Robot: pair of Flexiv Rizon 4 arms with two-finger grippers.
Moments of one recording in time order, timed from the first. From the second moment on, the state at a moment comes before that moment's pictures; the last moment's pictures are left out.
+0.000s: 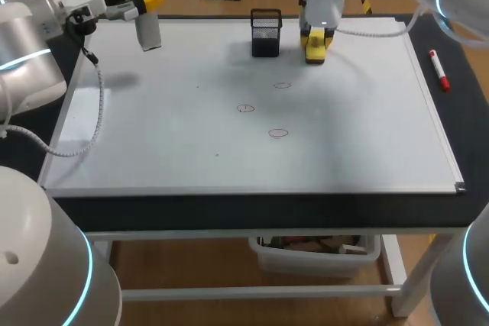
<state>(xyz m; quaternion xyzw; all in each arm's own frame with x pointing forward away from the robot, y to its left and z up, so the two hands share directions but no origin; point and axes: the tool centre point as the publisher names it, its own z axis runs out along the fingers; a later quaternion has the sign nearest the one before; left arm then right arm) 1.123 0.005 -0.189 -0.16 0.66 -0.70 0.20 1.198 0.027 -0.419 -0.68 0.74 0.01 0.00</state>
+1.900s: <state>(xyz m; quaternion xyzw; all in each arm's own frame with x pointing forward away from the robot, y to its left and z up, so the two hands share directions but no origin) 1.122 0.004 -0.188 -0.16 0.66 -0.70 0.20 1.101 -0.079 -0.385 -0.57 0.82 -0.01 -0.01</state>
